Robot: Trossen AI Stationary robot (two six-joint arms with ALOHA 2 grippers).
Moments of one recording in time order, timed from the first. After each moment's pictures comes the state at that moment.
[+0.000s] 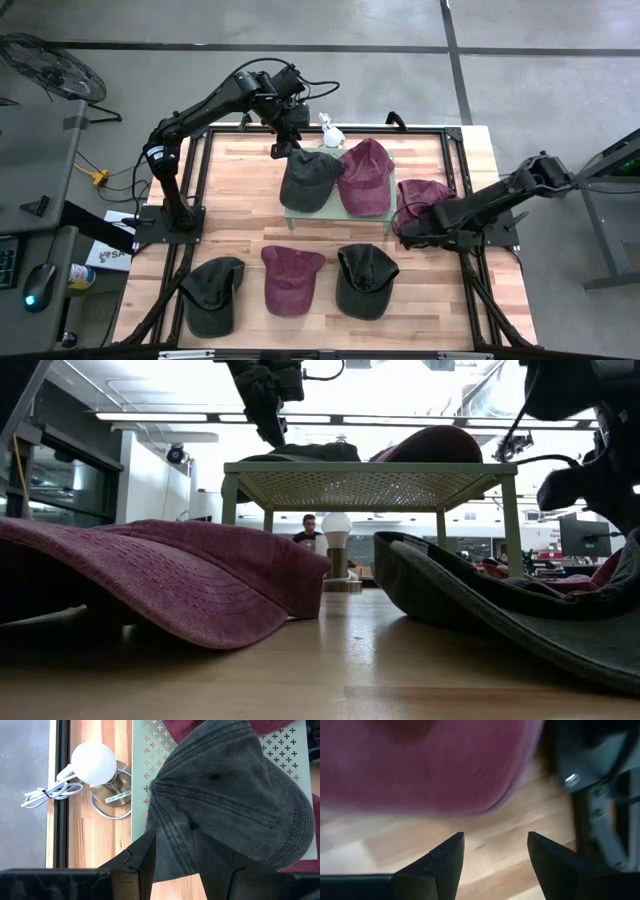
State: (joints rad) left arm 0.56 1.79 1.96 -1.30 0.29 0.53; right arm 0.31 1.31 0.74 -1.19 -0.09 2.19
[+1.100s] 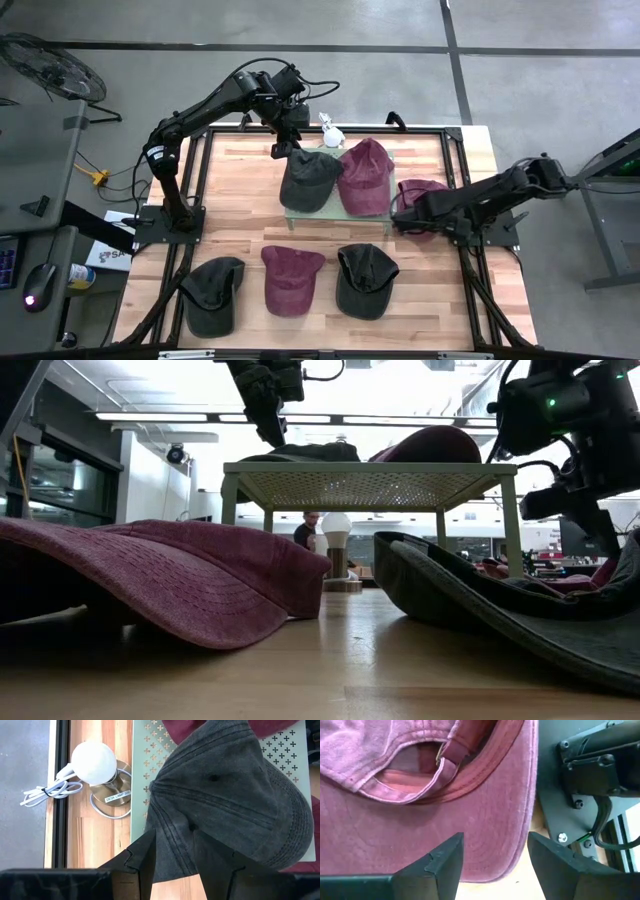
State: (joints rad) left arm 0.56 1.79 1.96 -1.30 0.29 0.51; right arm 0.14 1.36 0.74 -1.27 0.05 2.10
